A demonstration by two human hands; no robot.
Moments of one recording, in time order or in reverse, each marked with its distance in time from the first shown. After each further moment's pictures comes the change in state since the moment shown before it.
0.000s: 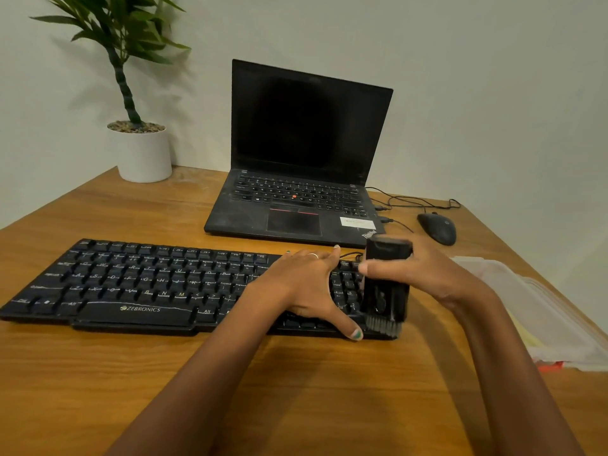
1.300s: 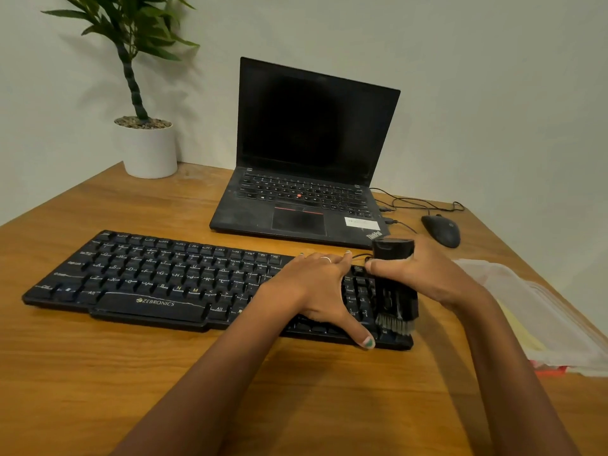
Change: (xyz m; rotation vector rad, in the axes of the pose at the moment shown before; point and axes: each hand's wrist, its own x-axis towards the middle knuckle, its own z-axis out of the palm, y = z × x) left_hand 0.002 0.004 0.005 -0.007 0.004 0.045; right_hand 0.001 -0.006 0.006 -0.161 0.096 0.061
